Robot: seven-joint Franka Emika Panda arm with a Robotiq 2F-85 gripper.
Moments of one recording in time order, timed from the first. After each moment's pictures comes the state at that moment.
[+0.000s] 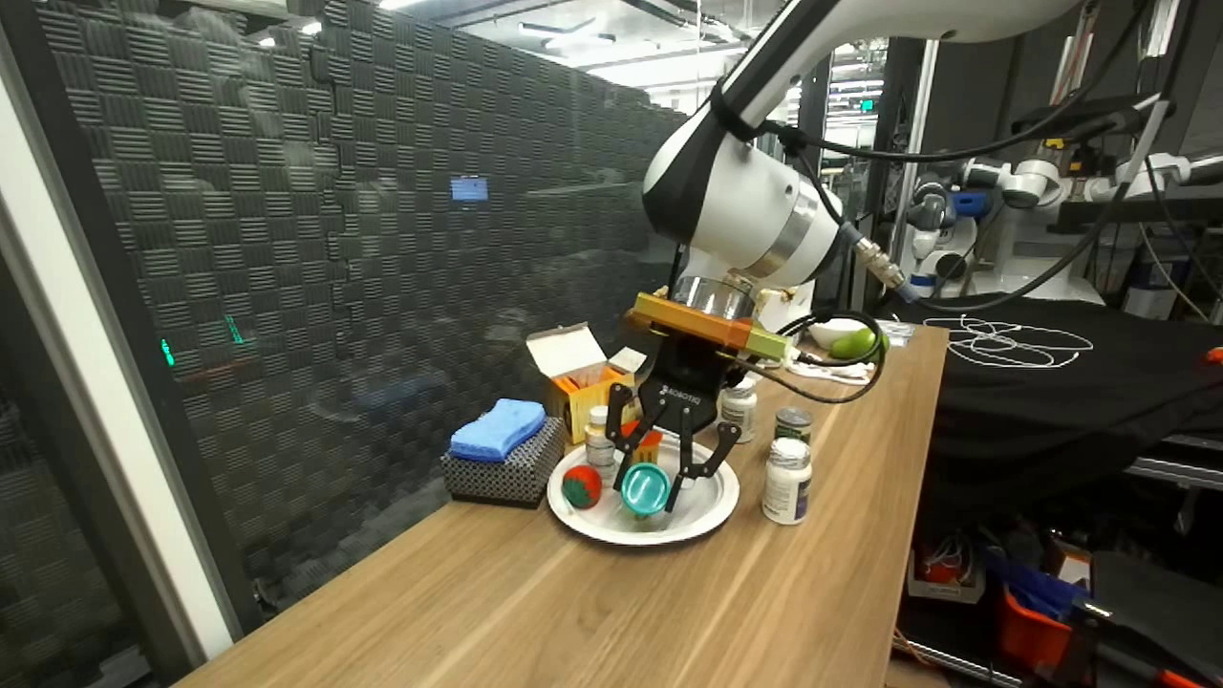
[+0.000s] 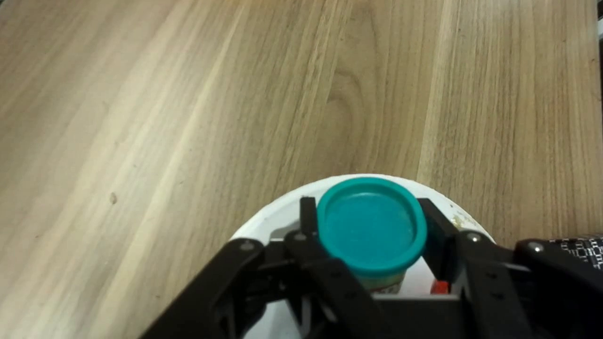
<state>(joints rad) -0.03 0.43 0.01 -2.05 0.82 2.22 0.45</state>
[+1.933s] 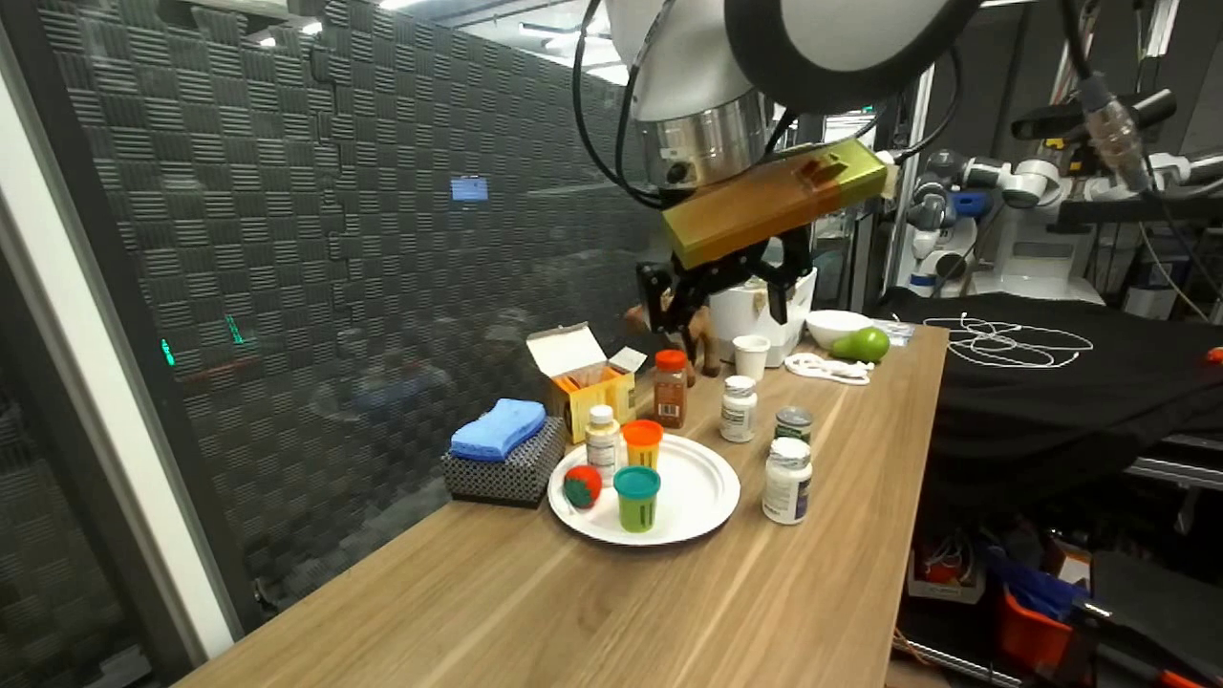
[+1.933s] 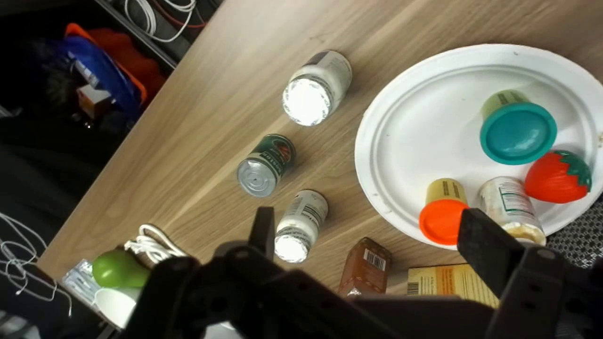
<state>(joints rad) 0.21 0.01 0.02 -2.17 -0.47 2.07 1.07</state>
